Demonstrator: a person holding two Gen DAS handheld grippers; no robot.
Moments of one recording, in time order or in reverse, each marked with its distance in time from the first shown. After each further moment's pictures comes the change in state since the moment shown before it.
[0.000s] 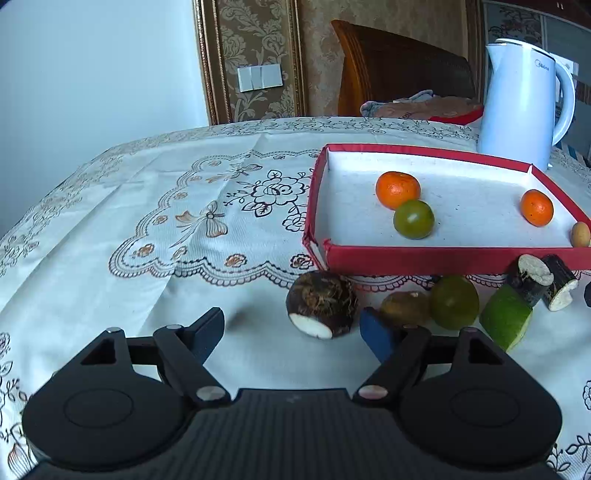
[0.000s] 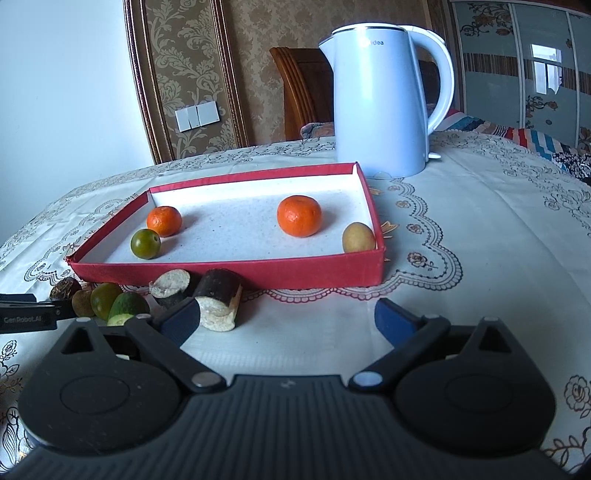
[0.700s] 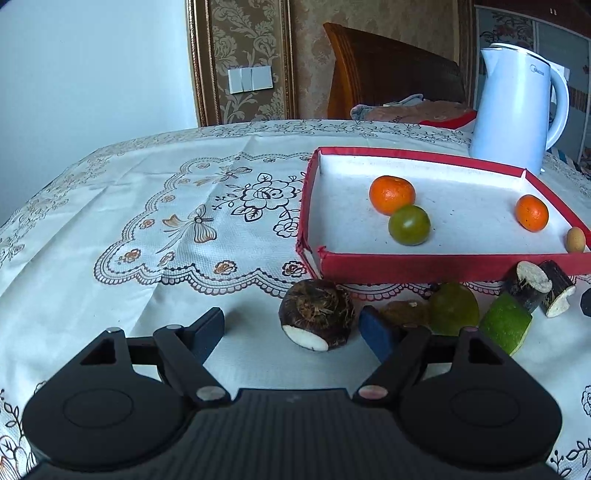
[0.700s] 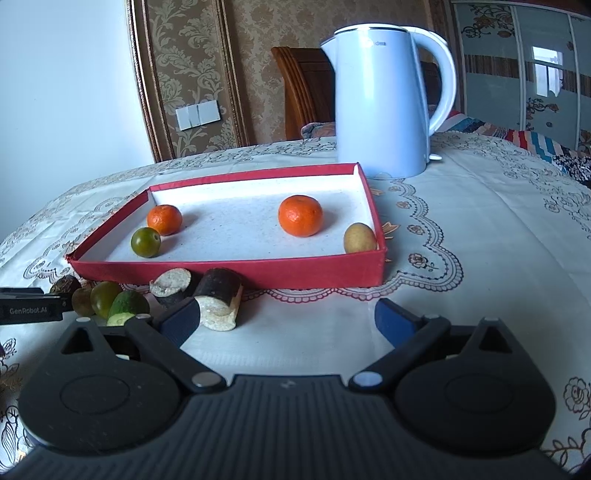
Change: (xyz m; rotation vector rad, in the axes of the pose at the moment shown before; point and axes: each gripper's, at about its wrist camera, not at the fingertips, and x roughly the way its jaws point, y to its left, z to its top) left arm 0.007 0.004 0.001 0.001 -0.014 -0.046; right arm 0.001 0.002 0.000 -0.017 0.004 -0.001
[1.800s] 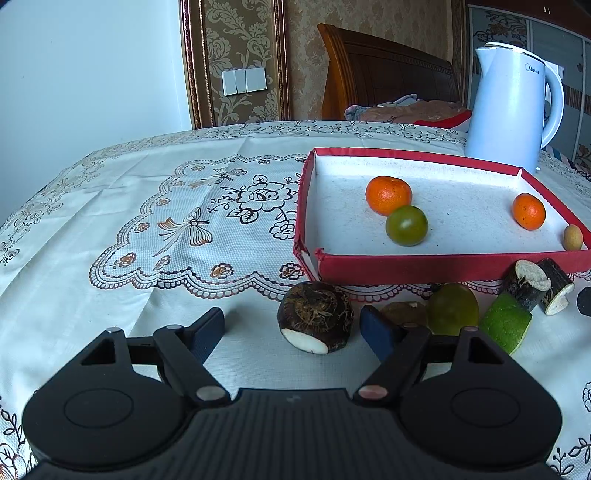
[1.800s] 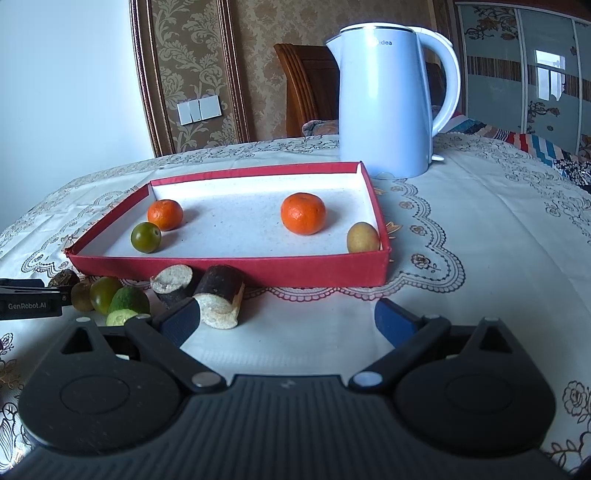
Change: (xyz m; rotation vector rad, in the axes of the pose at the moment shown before) left arm 0.002 0.002 0.001 0.008 -0.004 -0.017; right arm 0.000 0.004 0.001 -0.012 0.009 -0.011
